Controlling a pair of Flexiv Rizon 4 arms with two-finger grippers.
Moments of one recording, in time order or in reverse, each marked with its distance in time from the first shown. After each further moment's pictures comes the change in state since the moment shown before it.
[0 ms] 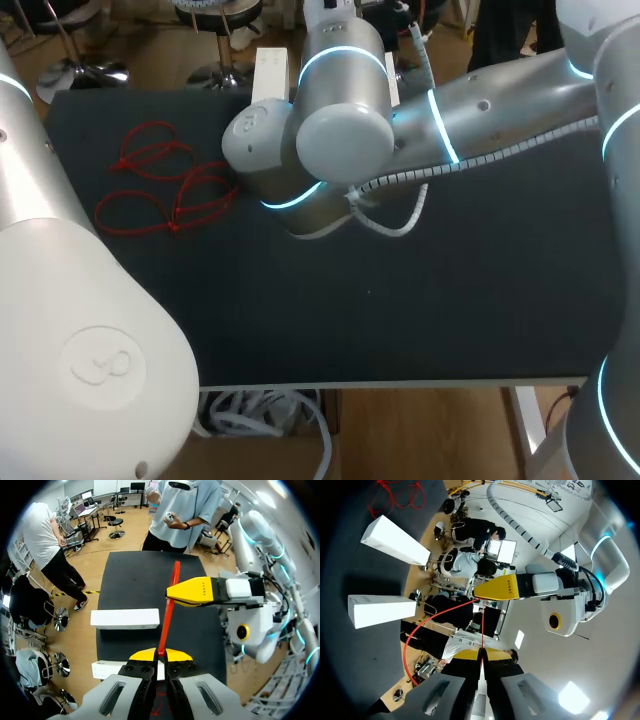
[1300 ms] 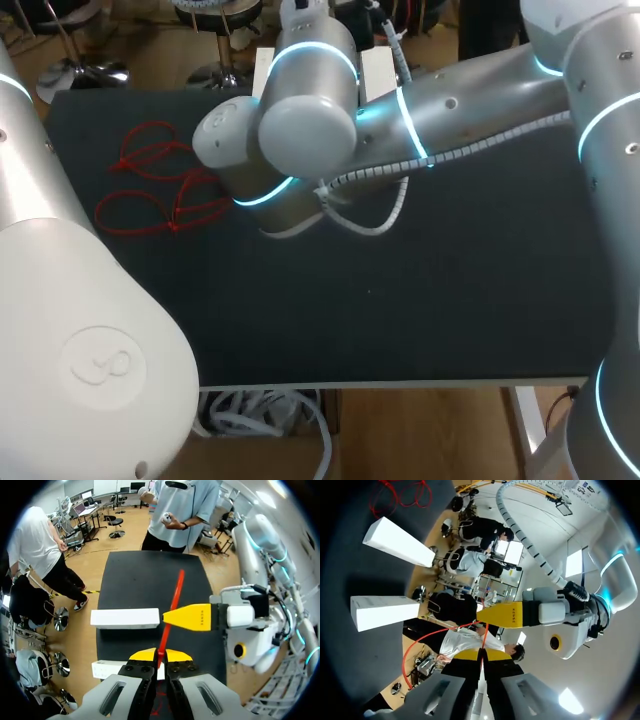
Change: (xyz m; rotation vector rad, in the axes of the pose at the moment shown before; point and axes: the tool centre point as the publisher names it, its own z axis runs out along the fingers) left arm 0.000 0.001 0.000 -0.001 0.000 -0.001; right arm 0.001 0.031 0.005 0.020 0.045 -0.064
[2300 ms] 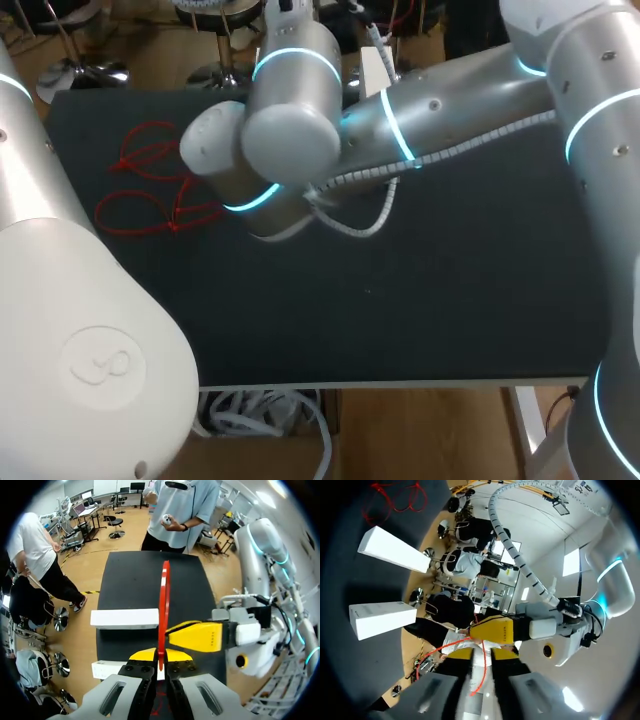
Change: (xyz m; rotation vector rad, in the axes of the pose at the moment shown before) left arm 0.000 -0.001 0.000 0.001 0.001 0.001; right arm -0.006 0.010 -0.009 -0.002 -0.033 0.019
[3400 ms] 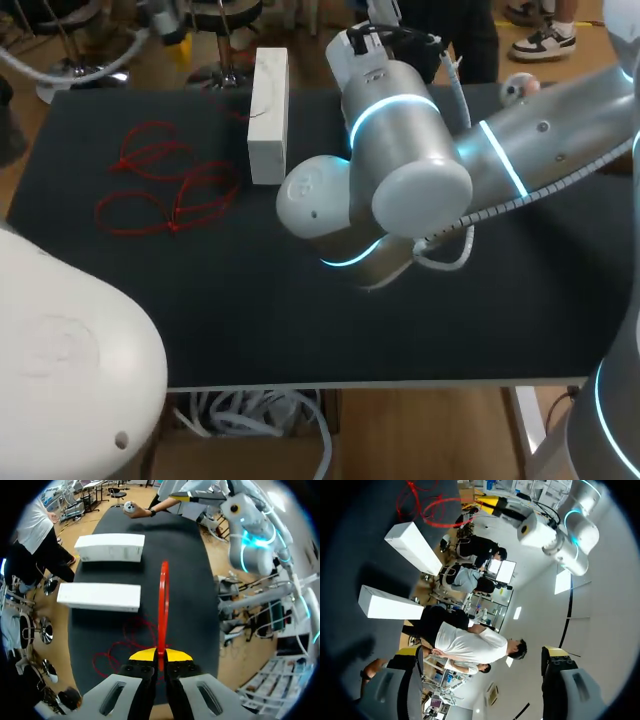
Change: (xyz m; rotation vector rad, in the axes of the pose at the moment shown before) left arm 0.069 0.247 0.027 -0.160 0.060 -0.111; right arm 0.027 -0.042 -0.050 -0.181 -0.063 -0.053
